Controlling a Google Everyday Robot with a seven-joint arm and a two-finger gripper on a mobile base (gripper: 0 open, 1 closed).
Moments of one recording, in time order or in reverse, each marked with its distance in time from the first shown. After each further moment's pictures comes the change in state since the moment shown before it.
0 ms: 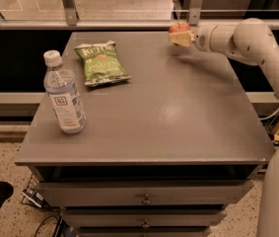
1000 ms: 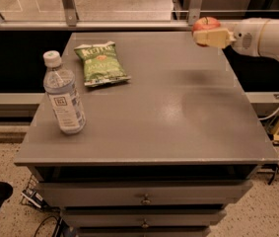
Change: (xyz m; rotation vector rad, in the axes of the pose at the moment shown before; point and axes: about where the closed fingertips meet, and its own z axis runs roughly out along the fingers) arm -0.033 0.057 -0.154 -0.099 -0.017 -0.001
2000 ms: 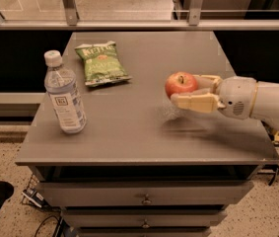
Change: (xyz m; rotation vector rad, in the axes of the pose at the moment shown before) arm 0.100 0.164 -0.052 -0.365 -0.033 -0.060
